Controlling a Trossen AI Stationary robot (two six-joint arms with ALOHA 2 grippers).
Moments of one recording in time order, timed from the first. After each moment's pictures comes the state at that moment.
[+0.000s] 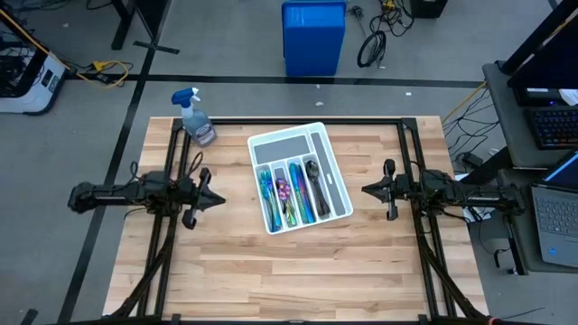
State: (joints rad) left arm -0.01 0.01 0.01 0.04 0.18 -0.12; right arm -0.05 0.02 0.01 0.02 0.00 0.00
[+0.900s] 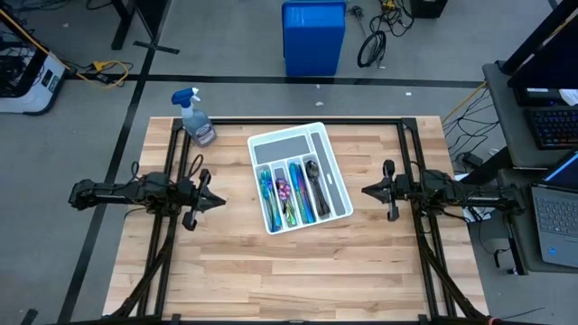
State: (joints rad) left arm -0.05 0.01 0.01 0.04 0.16 -0.07; right arm -0.04 0.02 0.01 0.02 -0.03 0.02
